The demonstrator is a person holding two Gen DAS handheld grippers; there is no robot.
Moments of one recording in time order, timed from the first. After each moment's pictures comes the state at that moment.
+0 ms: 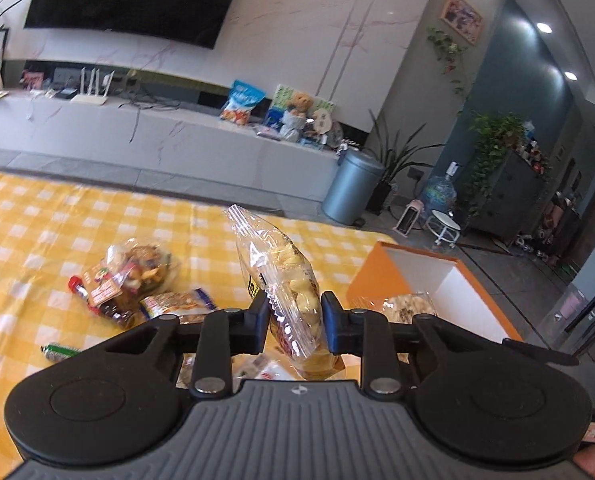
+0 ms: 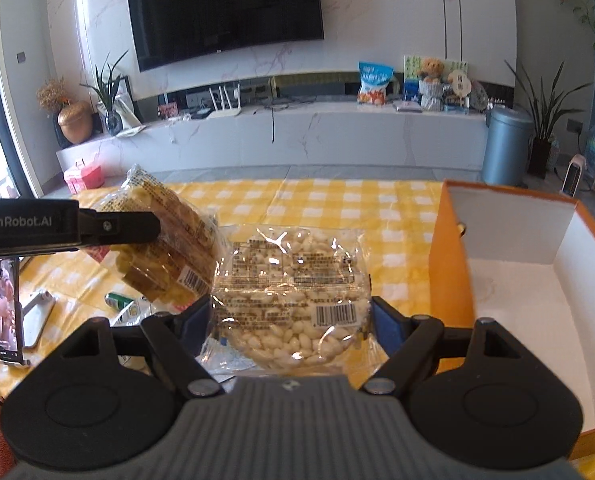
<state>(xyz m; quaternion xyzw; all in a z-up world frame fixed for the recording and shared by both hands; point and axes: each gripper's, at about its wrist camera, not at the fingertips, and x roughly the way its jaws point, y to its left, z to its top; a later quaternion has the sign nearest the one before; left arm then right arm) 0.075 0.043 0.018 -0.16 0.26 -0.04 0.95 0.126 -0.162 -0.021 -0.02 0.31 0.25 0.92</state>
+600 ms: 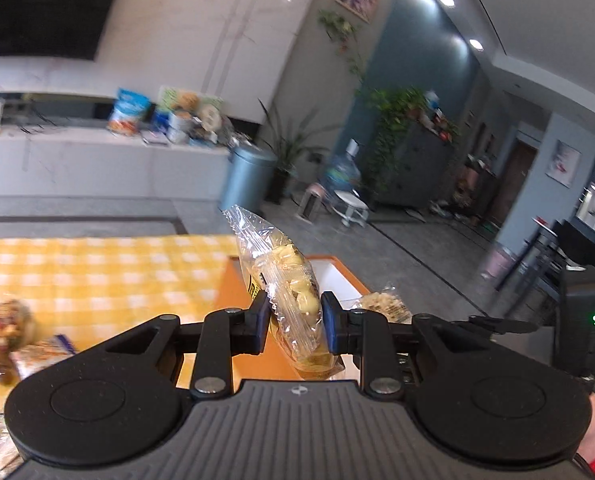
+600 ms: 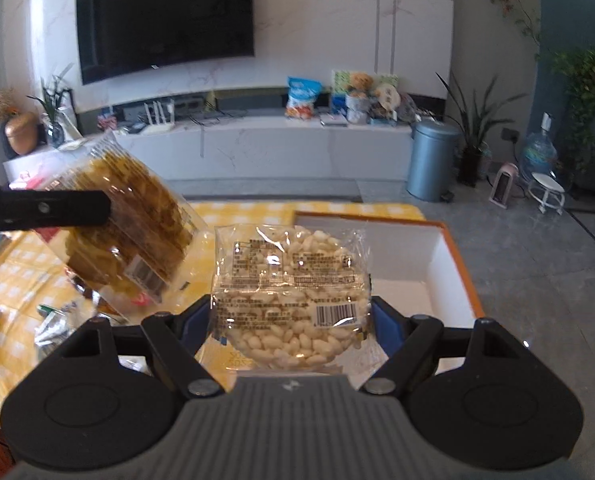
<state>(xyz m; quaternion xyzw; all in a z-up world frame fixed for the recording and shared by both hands) 0.133 -0.046 0.046 -0.13 0.26 -0.20 0.94 0.136 -0.281 0.029 -0.04 0.32 0.16 0.93</state>
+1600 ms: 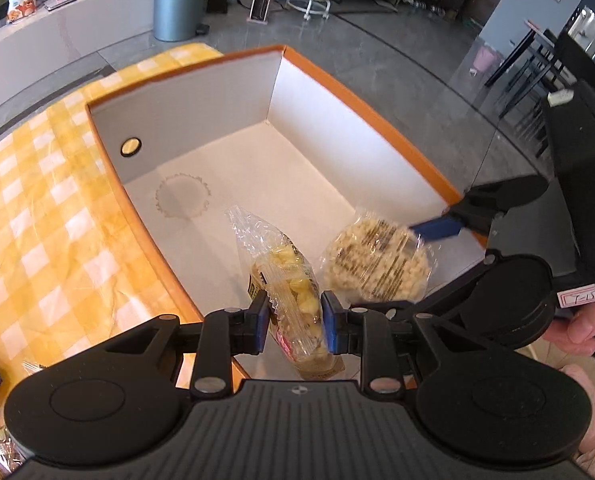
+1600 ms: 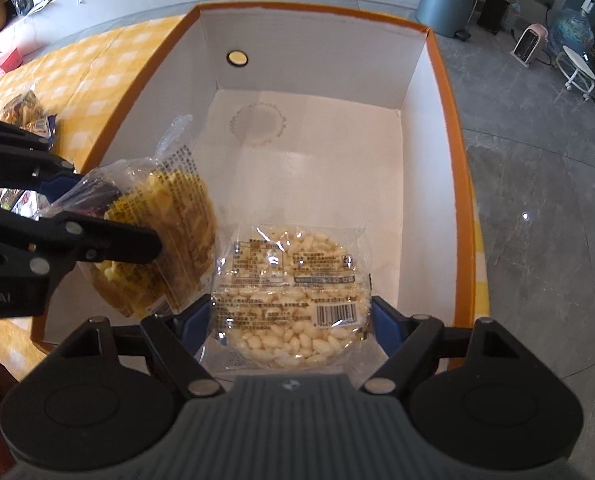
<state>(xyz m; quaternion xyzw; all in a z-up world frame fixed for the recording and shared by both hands) 0.237 -0.157 -0.048 0.03 0.52 -0.27 0.81 0.256 -0.337 -0.060 -0.10 0.57 0.16 0.80</state>
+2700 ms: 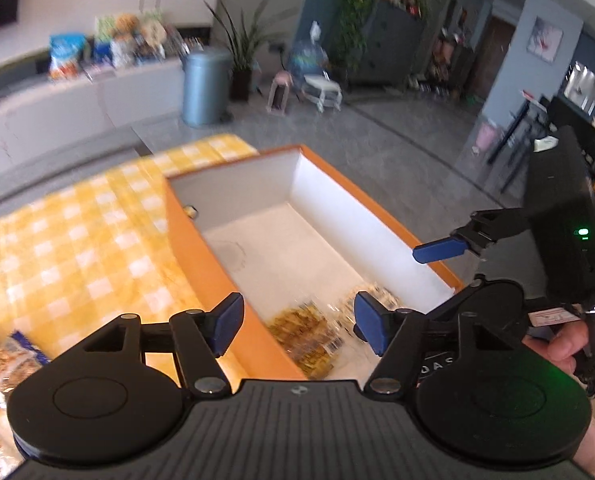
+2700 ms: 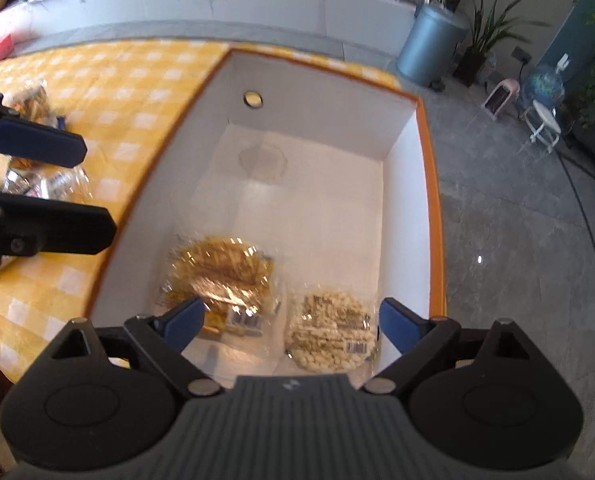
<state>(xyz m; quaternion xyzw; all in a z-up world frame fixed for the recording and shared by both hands) 0.175 -0.103 0.017 -0.01 0.38 -0.24 0.89 0.208 -0.303 -0.008 -0.17 0.49 0.13 0.84</state>
